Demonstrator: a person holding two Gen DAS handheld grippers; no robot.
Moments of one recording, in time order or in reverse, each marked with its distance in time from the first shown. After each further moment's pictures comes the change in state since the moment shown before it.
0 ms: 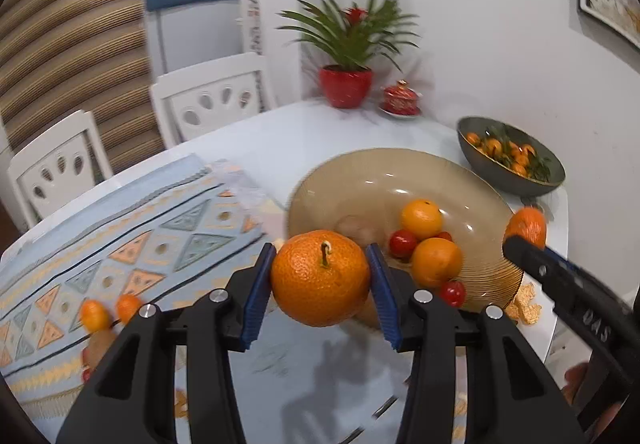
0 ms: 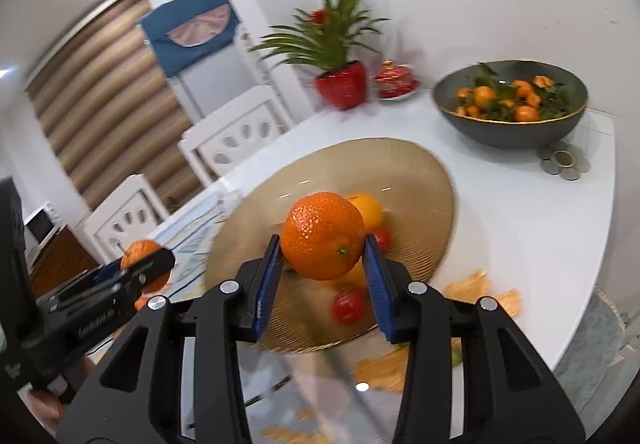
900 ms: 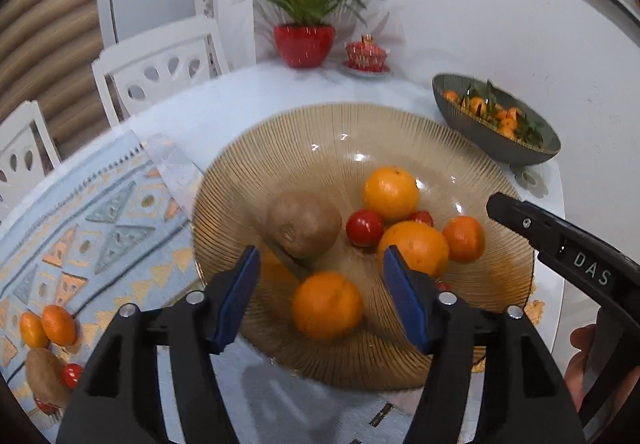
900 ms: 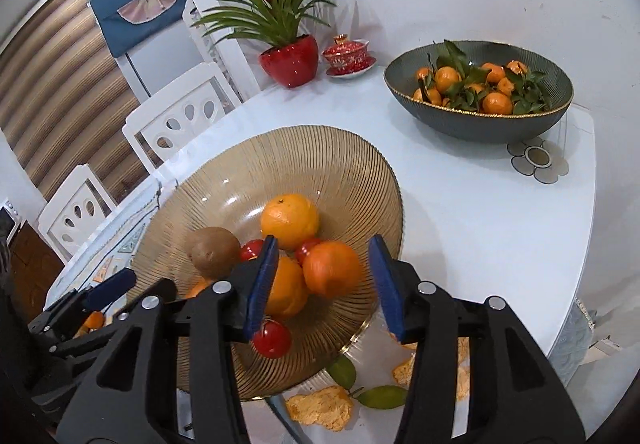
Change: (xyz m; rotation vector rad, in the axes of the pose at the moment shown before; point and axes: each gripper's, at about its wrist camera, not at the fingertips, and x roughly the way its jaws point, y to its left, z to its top) left arm 0.064 -0.030 -0.001 0.037 0.097 -0.094; right arm 0.039 -0.023 0.018 0.004 0.094 -0.153
